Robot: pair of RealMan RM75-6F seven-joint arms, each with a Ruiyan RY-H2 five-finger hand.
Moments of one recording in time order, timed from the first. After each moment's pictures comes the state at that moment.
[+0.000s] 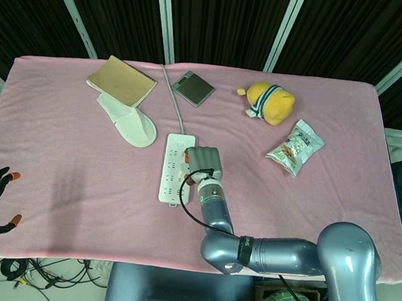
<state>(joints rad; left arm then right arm) -0.08 -1.05 0.00 -1.75 1.41 1.37 0.03 1.40 -1.63 0.40 -1.60 0.12 1.14 -0.89</state>
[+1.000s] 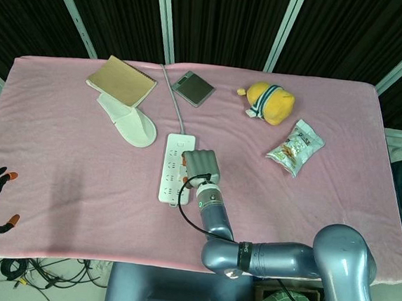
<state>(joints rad) -0.07 -1.05 0.00 -1.75 1.41 1.38 0.02 1.36 -1.68 0.37 -1.59 -0.01 1.16 -0.89</state>
